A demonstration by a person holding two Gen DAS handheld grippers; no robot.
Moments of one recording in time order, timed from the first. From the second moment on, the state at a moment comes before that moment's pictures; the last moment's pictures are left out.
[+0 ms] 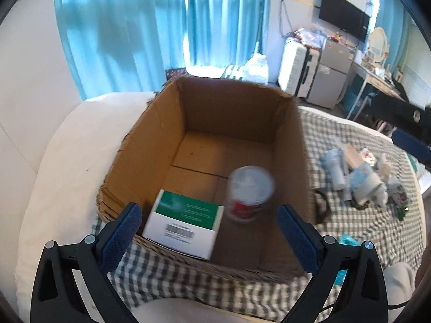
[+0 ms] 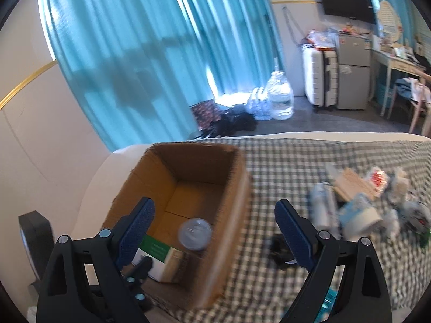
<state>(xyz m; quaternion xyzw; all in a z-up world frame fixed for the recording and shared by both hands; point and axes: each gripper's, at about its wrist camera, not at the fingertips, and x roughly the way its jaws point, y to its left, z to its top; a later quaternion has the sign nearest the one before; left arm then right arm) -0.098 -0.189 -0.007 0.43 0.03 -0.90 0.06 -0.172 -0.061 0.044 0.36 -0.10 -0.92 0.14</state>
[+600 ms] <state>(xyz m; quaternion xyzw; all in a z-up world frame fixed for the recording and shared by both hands) -0.054 -0.014 -0.027 0.42 0.02 -0.90 -0.06 -0.070 0.146 0.024 0.35 -0.13 -0.93 -0.04</state>
